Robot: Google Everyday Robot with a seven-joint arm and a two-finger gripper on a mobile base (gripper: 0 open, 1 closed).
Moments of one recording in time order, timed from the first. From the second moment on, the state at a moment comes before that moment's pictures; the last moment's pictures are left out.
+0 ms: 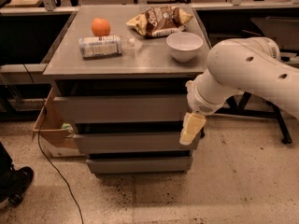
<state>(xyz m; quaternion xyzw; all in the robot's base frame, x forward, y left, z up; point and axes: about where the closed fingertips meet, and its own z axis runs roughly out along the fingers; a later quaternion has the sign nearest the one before) 0.541 -0.116 0.780 -0.64 0.74 -0.02 0.21</state>
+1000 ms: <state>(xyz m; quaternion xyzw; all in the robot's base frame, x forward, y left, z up) 0.597 -0.099 0.721 -0.63 0.74 0.00 0.24</state>
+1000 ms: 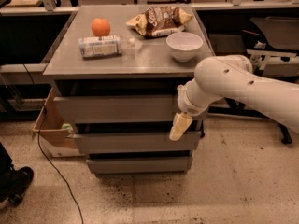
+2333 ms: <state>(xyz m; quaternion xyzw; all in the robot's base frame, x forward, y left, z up) 0.651 -0.086 0.677 -0.63 0.73 0.02 0.28</state>
